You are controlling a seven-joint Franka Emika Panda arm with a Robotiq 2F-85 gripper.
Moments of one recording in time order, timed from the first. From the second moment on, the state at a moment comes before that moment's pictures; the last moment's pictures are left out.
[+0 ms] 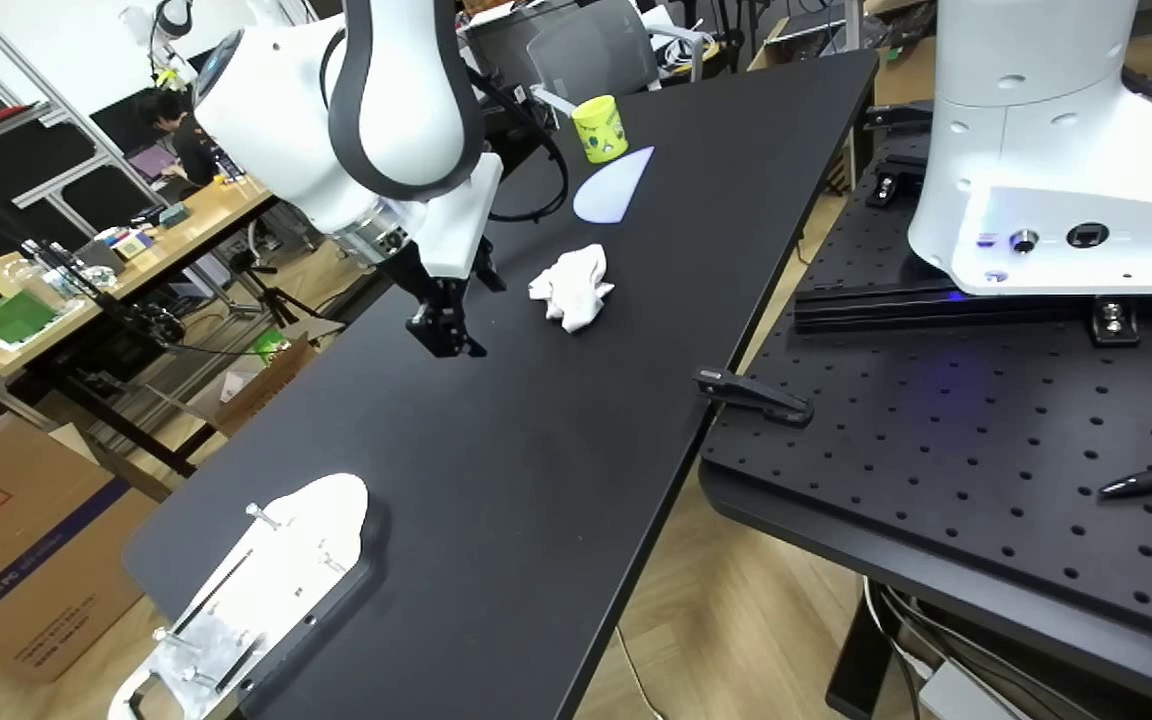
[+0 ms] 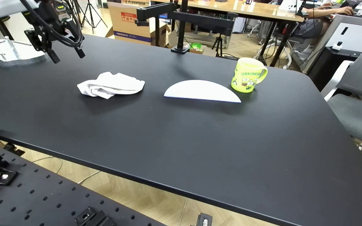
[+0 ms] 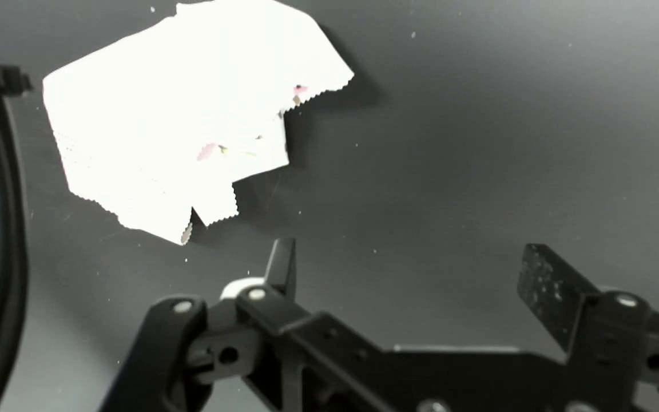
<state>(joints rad) 0.55 0.38 0.04 -2.23 -0.46 2.51 0.63</state>
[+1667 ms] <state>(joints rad) 0.34 0.01 -0.10 -2.71 -0.57 2.84 0.64</state>
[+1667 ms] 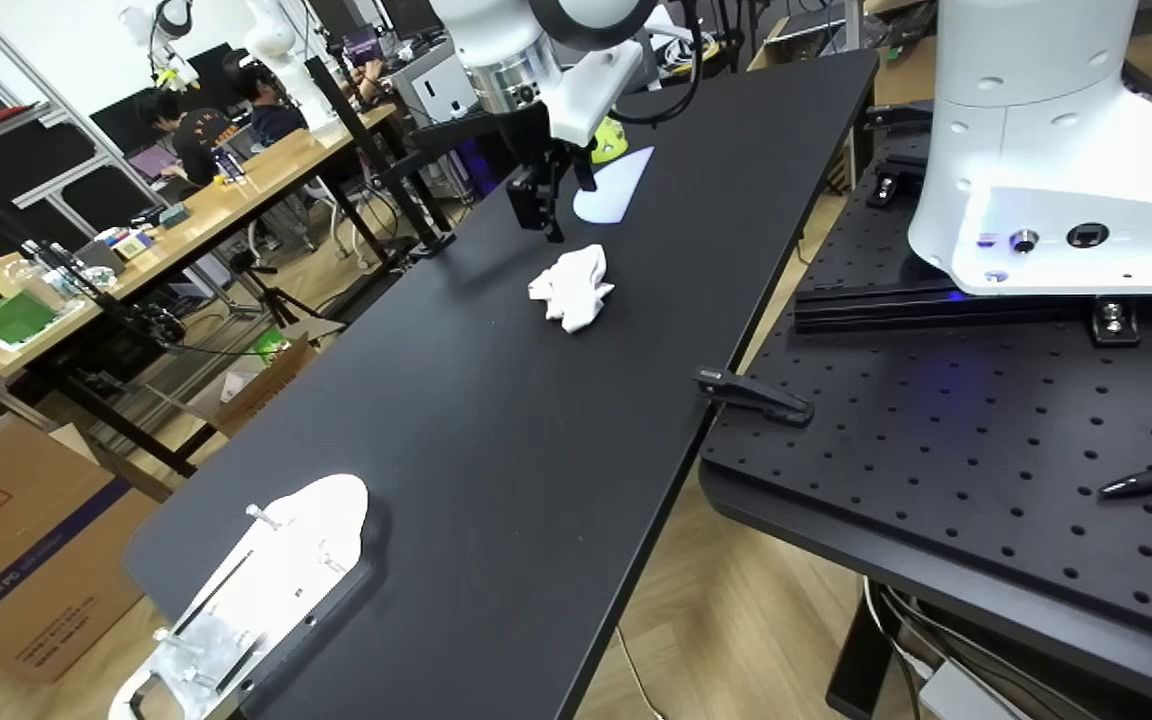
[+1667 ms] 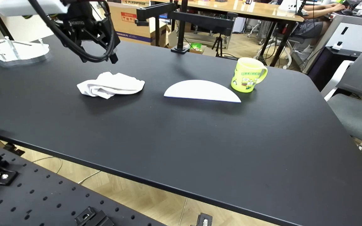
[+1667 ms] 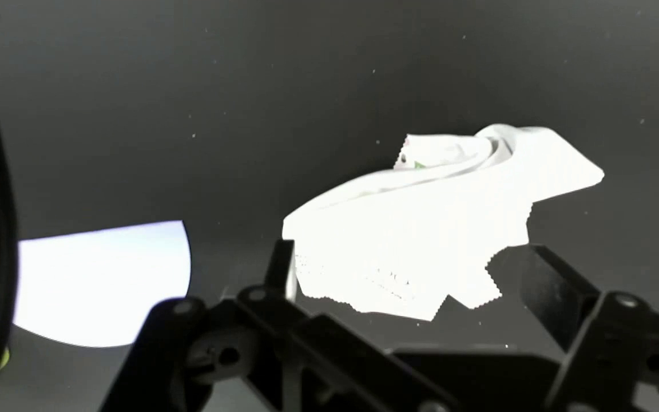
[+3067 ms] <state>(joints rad) 0.31 0.39 0.02 -2.47 -0.37 2.89 0.34</state>
